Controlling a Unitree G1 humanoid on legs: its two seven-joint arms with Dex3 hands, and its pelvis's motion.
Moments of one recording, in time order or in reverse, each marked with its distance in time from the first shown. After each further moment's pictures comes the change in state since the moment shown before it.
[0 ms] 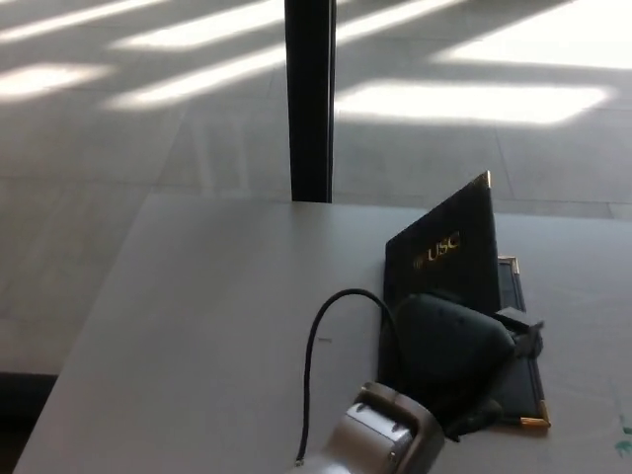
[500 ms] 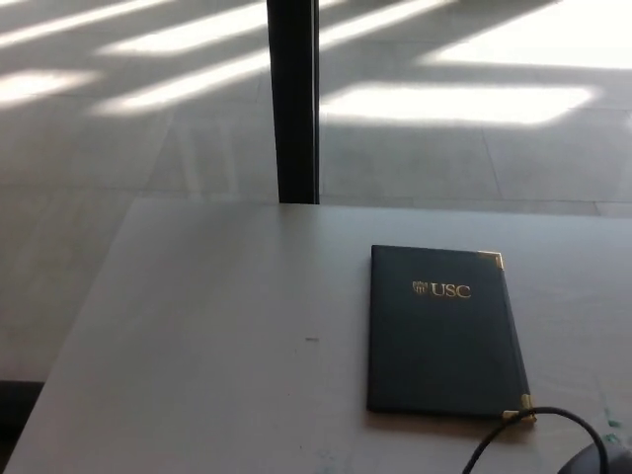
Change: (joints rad) left_arm -0.102 -0.214 -0.336 0.072 0.135 0.001 -0.209; right_arm -0.009 0.000 0.038 -0.012 -0.001 0.008 -0.011
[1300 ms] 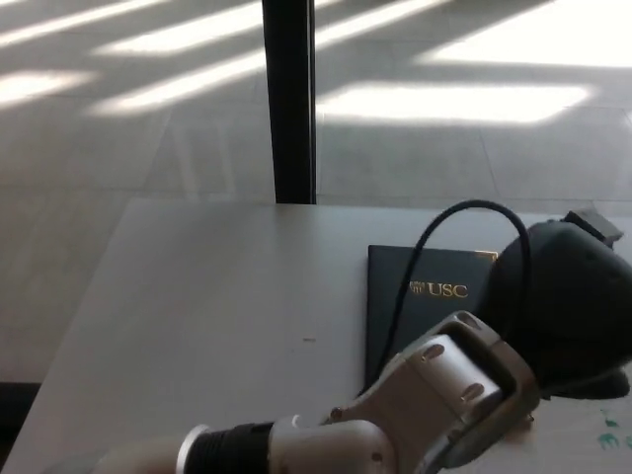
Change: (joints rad) left_arm -0.086 0.265 0.472 -0.395 0.129 0.009 -0.218; right_arm 0.008 0.000 0.014 -0.021 0.001 0.011 -0.012
